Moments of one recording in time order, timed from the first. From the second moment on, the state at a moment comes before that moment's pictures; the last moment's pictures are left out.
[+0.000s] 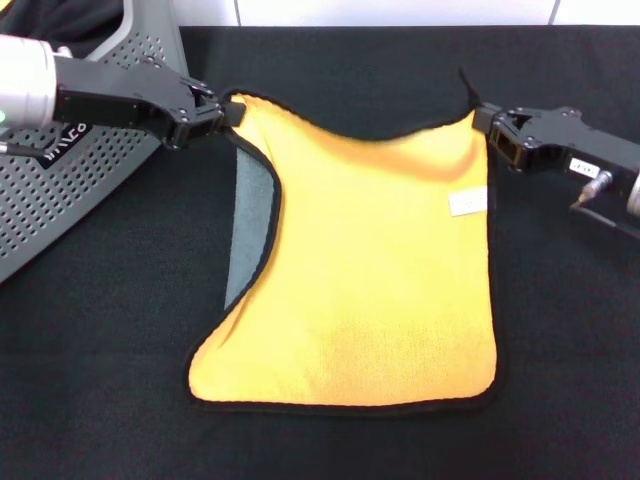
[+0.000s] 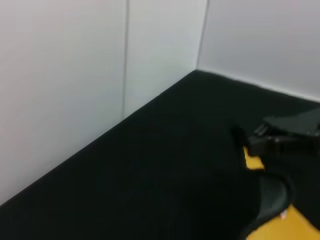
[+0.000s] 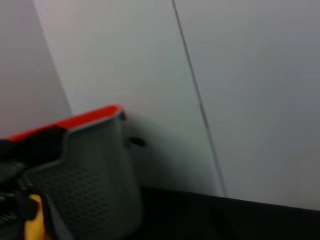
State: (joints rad) left arm -0.67 -2.01 0.69 0.90 2.18 1.58 -1.65; right arm 0.53 2.02 -1.37 -0.49 -1.04 -1.05 1.23
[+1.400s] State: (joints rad) left arm -0.66 -2.09 1.31 1.32 2.65 1.32 -1.95; right arm 0.60 2.02 -1.41 -0.46 -1.06 -0.83 1.13
